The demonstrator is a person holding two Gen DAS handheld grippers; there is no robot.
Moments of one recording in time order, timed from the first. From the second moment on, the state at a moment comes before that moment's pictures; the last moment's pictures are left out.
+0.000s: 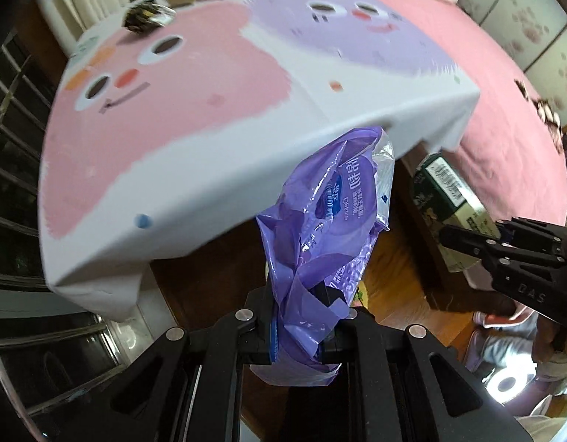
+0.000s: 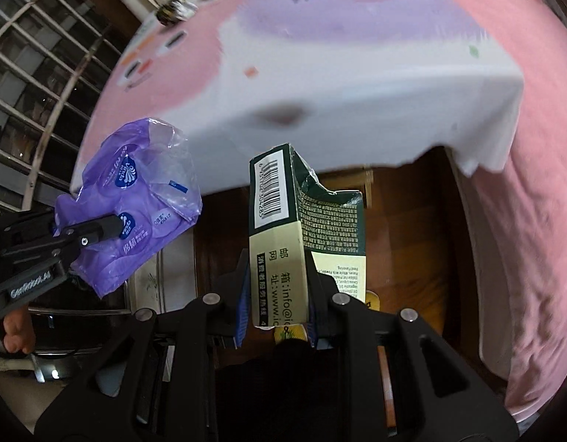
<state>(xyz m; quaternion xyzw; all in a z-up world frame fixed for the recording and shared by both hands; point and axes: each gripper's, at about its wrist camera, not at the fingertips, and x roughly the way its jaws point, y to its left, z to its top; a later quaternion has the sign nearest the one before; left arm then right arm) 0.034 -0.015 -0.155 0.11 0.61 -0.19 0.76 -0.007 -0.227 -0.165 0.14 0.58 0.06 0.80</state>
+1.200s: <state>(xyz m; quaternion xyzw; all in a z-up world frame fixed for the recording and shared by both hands) 0.059 -0.060 -0.481 0.12 0.68 -0.14 0.70 0.024 -0.213 -0.512 0.14 0.71 0.08 0.68</state>
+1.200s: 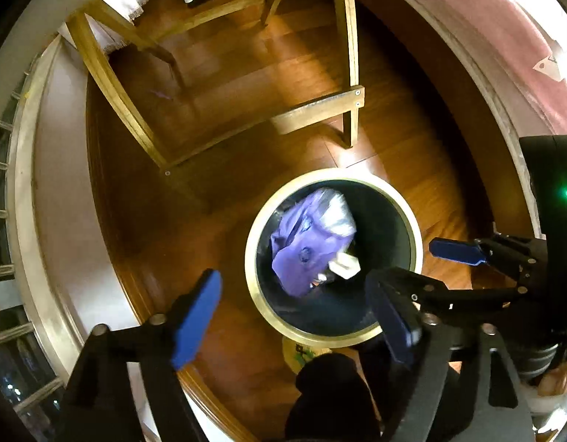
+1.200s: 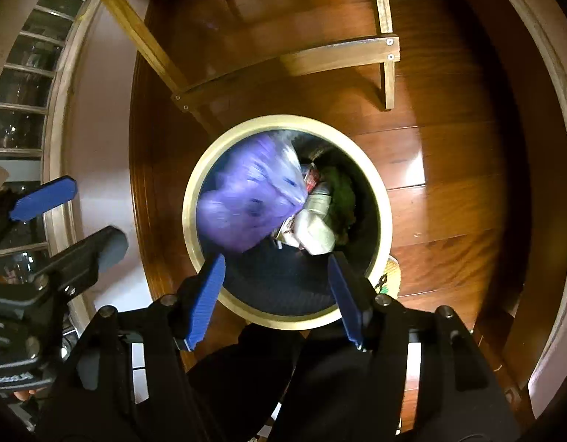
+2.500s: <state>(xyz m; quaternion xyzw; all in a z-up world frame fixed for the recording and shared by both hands) 0.072 -0.064 0.008 0.16 0.52 -0.15 0.83 0.034 -0.243 0.029 0.02 0.49 0.10 0.87</state>
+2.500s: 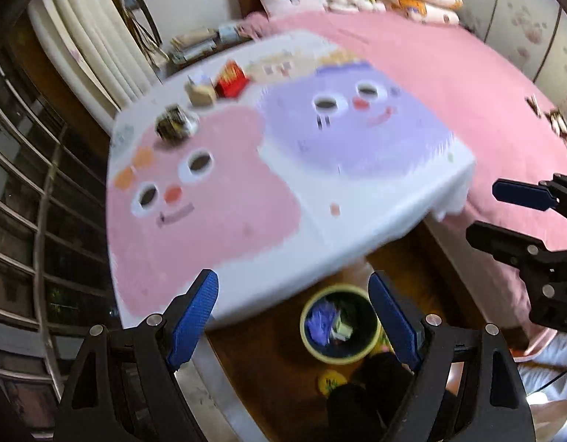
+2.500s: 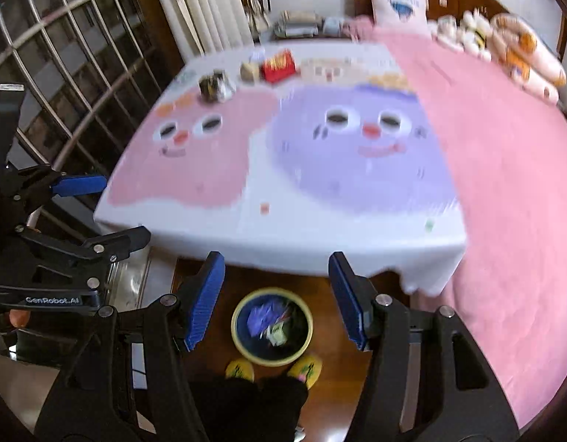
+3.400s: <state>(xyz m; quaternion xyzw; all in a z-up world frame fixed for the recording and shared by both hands) 0.237 -0.011 0.104 0.08 0.45 0.02 0.89 0.197 -0.256 0.117 -0.05 0.42 0.16 0.89</state>
